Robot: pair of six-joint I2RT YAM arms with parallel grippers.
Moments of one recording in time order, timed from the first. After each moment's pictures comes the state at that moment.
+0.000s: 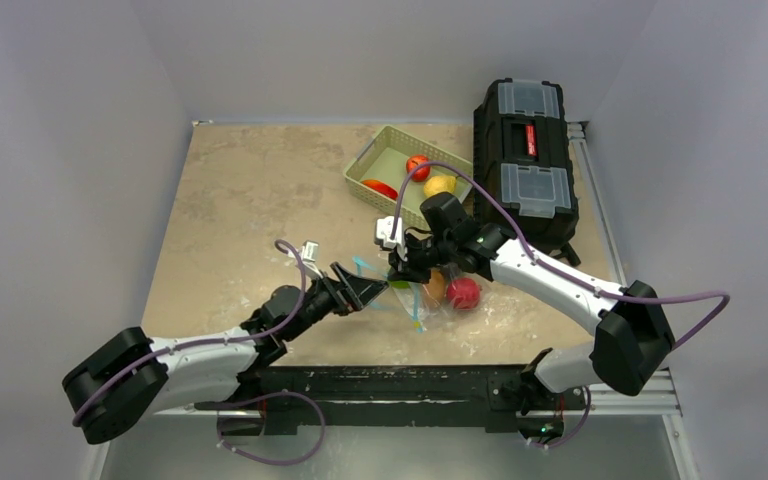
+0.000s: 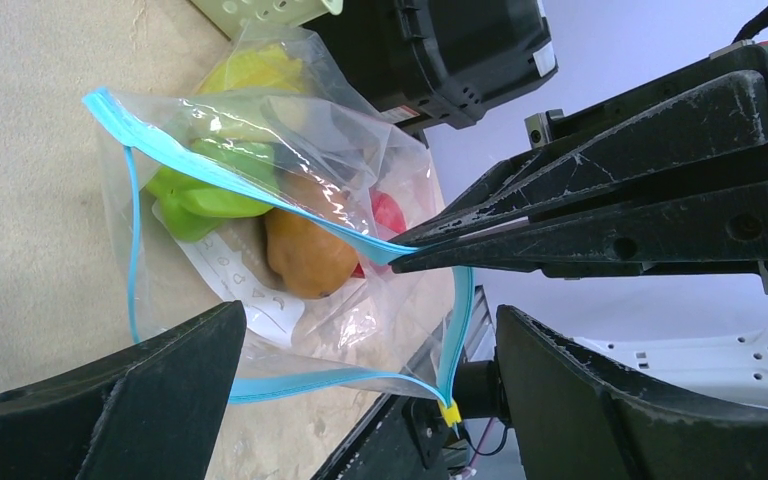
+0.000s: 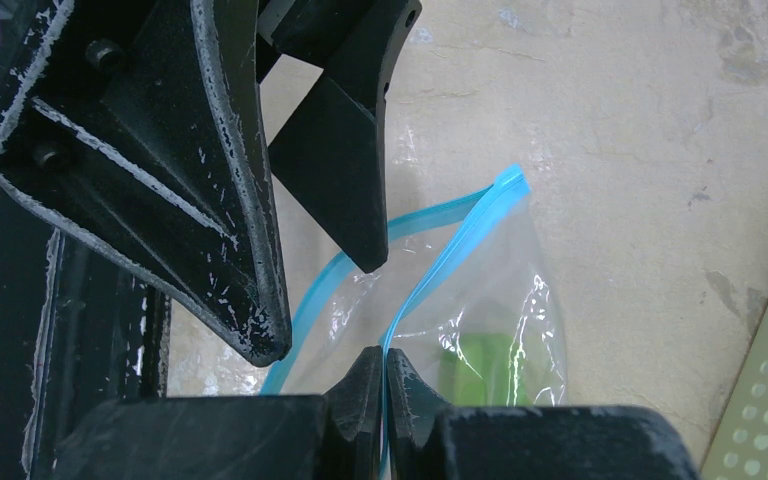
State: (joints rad) left arm -0.88 1.04 0.13 0.81 -0.07 -1.08; right arm 0.74 1.39 1.02 -0.42 -0.59 -0.53
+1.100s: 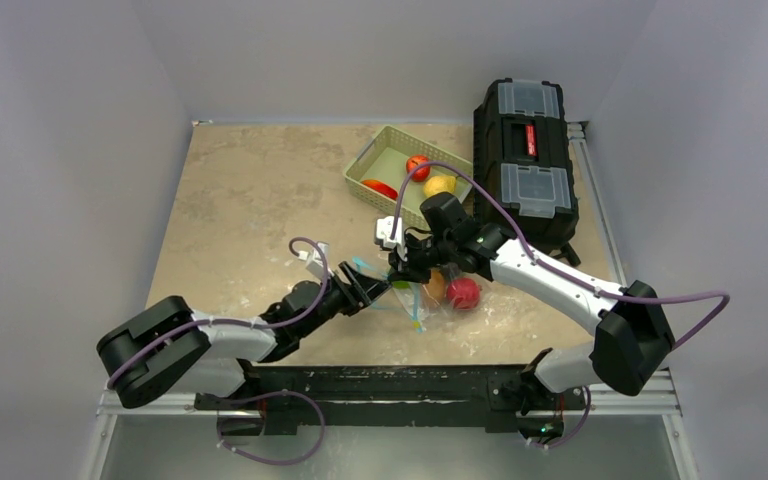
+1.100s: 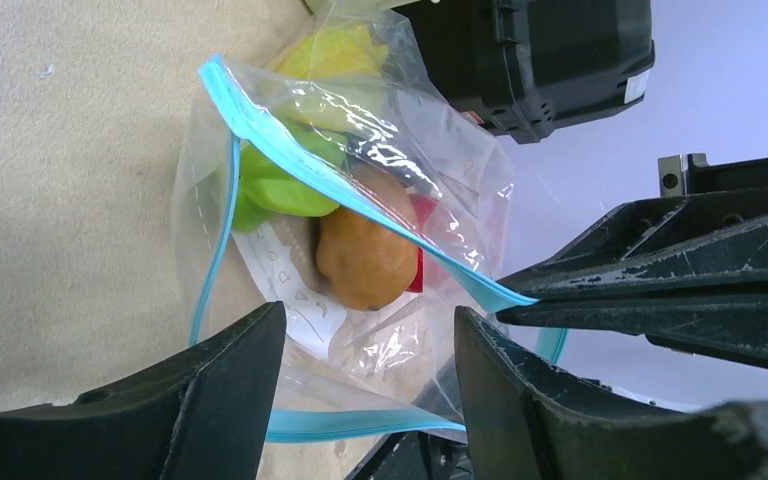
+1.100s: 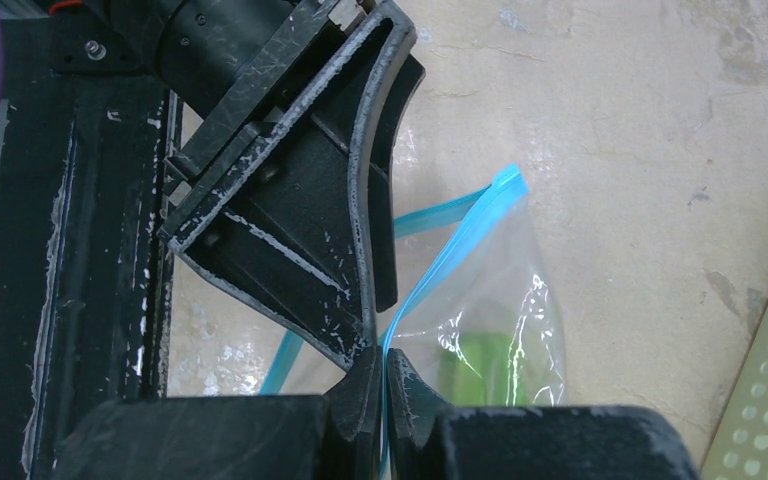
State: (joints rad) left arm -0.90 1.30 0.17 0.91 -0.12 -1.19; right arm 0.74 1.39 1.02 -0.42 -0.59 -0.53
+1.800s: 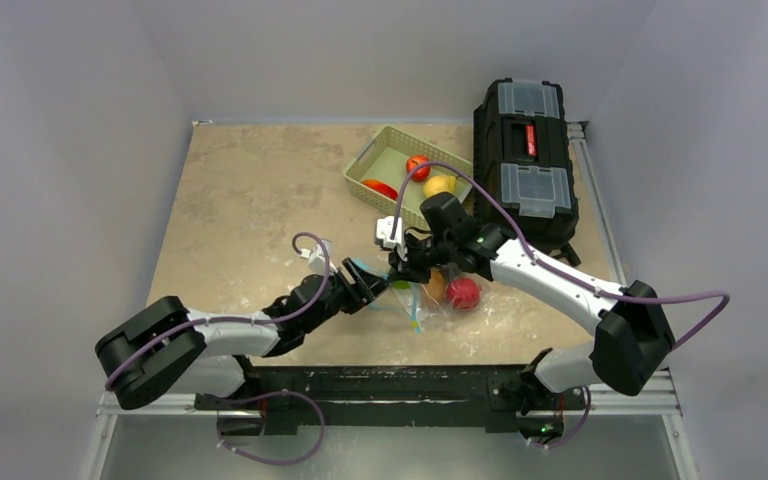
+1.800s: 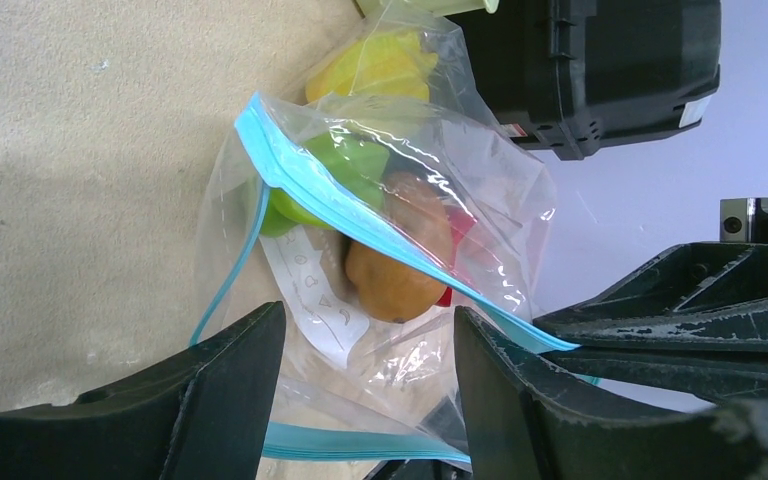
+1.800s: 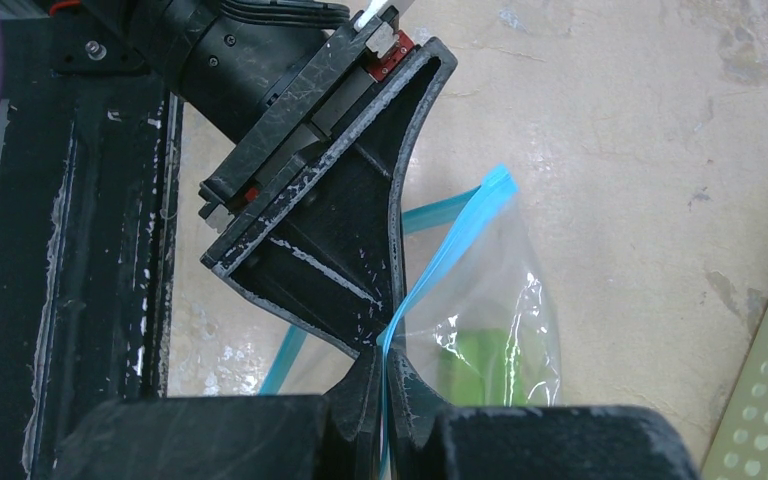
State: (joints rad) left arm -0.90 1.29 0.25 0.71 -0.16 -1.22; right arm 0.74 1.39 1.02 -0.42 -0.59 -0.53
